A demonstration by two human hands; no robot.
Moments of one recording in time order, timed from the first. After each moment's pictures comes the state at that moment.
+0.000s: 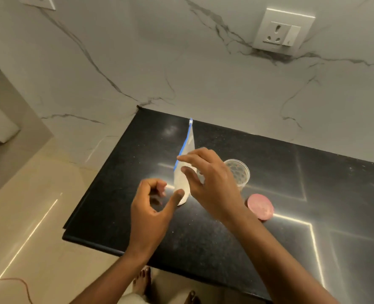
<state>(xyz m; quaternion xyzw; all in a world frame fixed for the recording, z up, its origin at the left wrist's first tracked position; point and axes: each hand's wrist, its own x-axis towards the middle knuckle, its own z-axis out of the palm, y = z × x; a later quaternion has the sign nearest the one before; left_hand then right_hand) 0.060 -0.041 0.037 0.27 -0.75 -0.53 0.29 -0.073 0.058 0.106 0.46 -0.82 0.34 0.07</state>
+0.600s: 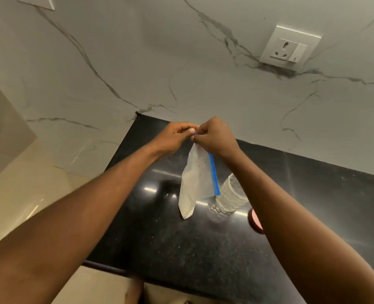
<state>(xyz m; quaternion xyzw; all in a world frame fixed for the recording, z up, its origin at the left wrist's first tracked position) -0.123 -0.185 0.078 0.06 -0.80 -0.59 0.07 -0.187 -0.039 0.131 0.30 -0.92 0.27 -0.06</state>
